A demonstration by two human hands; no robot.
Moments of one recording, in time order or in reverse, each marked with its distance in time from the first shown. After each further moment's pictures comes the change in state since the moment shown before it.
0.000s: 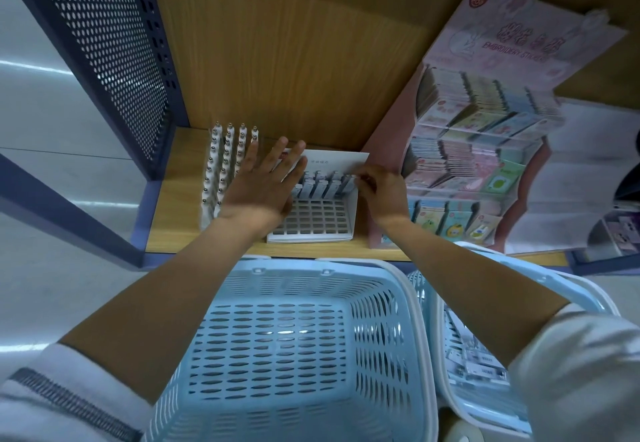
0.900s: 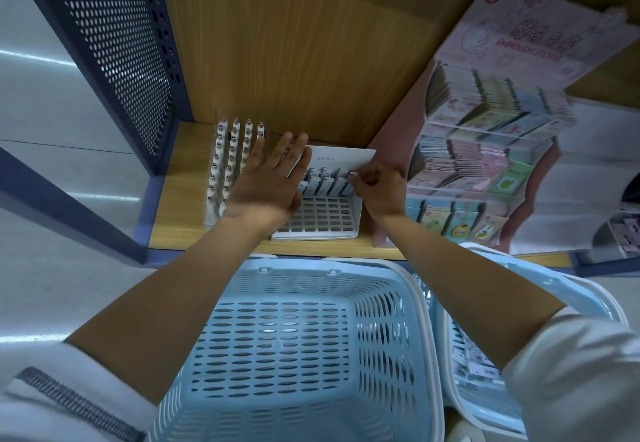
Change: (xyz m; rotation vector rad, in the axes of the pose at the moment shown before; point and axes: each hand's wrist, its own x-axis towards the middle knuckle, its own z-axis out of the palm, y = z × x) left_hand 0.001 0.001 0.000 -0.114 0.061 -0.028; right_hand 0.005 -0.001 0.021 0.190 0.002 0.333
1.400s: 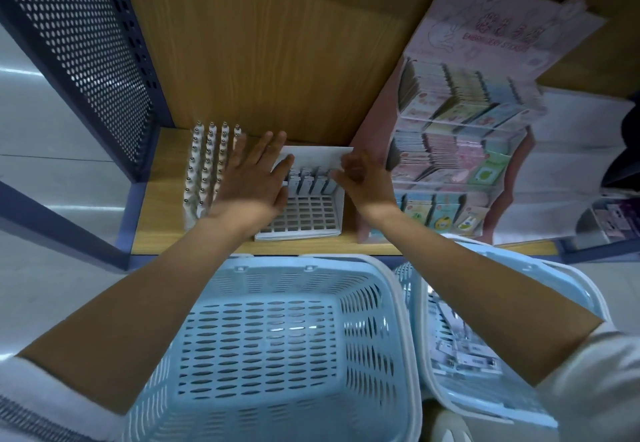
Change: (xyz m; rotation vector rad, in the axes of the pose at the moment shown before) left_hand 0.002 0.007 -0.017 -0.187 0.034 0.008; right_hand -0.024 -0.035 -0.038 0.142 -0.163 -0.024
